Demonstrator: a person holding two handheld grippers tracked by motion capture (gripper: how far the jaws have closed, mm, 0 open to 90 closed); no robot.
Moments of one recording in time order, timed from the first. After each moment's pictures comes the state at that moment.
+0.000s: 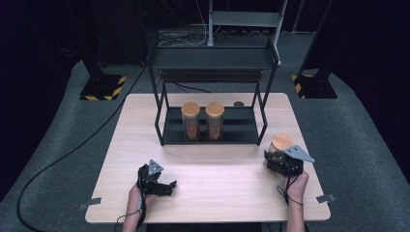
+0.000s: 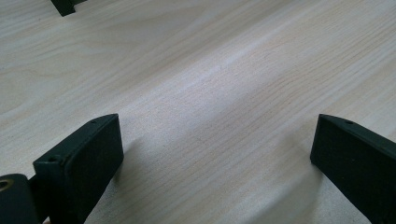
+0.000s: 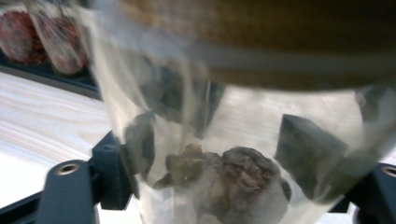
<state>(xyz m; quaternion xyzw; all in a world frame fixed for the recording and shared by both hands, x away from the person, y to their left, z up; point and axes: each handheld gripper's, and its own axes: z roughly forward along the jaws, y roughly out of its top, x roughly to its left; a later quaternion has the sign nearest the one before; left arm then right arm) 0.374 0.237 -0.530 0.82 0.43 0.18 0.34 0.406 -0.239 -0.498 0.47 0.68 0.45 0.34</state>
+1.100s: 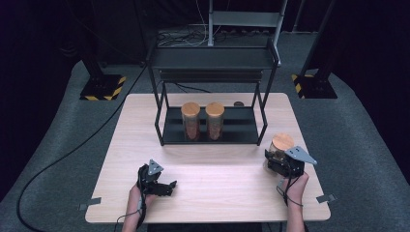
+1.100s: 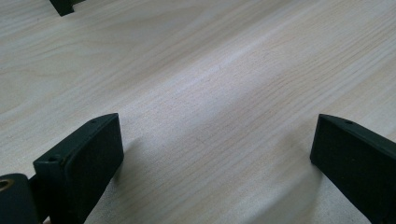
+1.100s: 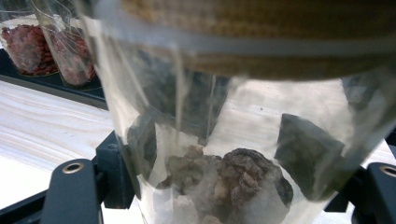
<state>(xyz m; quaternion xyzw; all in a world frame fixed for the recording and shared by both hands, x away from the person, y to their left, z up) 0.374 0.237 -0.530 0.82 0.43 0.18 0.34 0.399 -0.235 -0.489 0.47 0.67 0.46 0.34</state>
